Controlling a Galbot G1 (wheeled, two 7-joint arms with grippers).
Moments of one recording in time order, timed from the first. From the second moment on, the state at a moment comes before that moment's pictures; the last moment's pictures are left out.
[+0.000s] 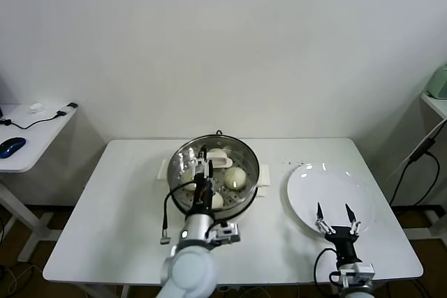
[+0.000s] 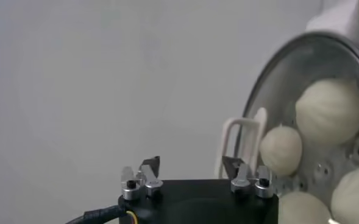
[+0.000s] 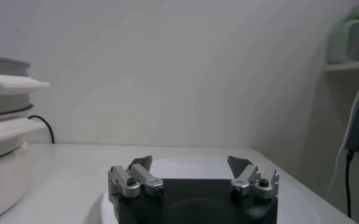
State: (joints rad) left arm 1.15 -1.37 0.07 -2.00 1.38 0.65 0.13; right arm -1.46 1.35 0.60 1.64 0.20 0.25 0.03
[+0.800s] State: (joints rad) left arm 1.39 -1.20 -0.55 -2.05 0.03 0.14 -0.08; right arm -1.47 1.34 0.59 1.66 0.26 0.32 0.03
